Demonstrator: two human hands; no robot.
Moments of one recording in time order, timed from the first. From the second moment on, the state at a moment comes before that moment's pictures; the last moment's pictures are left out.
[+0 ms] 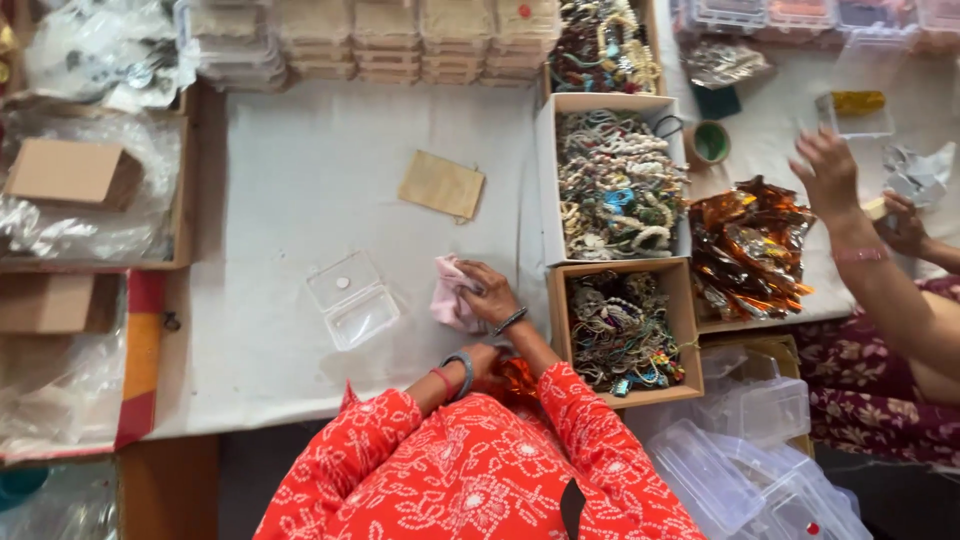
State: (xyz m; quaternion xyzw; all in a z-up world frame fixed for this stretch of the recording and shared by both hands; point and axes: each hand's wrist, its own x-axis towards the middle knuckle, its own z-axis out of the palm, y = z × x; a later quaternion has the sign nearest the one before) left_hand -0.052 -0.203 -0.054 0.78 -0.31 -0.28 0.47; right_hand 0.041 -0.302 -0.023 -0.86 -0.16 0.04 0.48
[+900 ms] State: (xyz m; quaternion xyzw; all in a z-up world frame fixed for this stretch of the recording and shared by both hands) left_hand 0.049 -0.206 -0.039 0.56 0.10 -0.29 0.77; right_hand -0.032 -0.379 0.088 -0.87 -0.02 0.02 0.49
